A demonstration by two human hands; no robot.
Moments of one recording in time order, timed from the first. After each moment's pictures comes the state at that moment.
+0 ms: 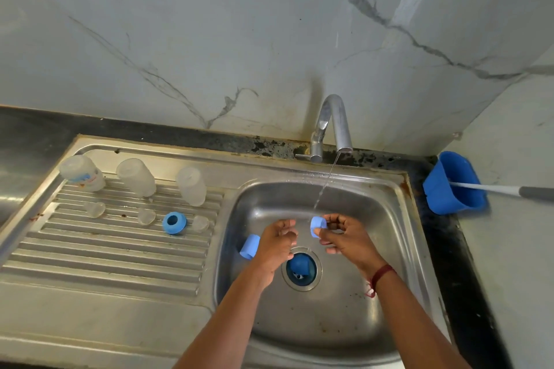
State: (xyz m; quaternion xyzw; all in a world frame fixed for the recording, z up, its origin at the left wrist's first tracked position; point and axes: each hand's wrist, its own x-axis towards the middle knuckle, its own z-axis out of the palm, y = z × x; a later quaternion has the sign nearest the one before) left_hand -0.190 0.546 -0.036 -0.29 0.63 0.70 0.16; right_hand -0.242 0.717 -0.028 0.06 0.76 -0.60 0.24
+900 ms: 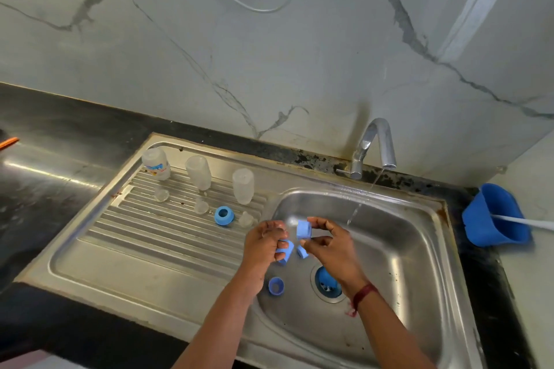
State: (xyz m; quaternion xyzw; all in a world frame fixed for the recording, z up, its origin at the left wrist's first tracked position) left_hand -0.132 0.476 0.016 -0.37 0.53 0.76 -0.03; right_hand -0.186 0.620 0.005 -0.06 0.77 -0.61 0.18
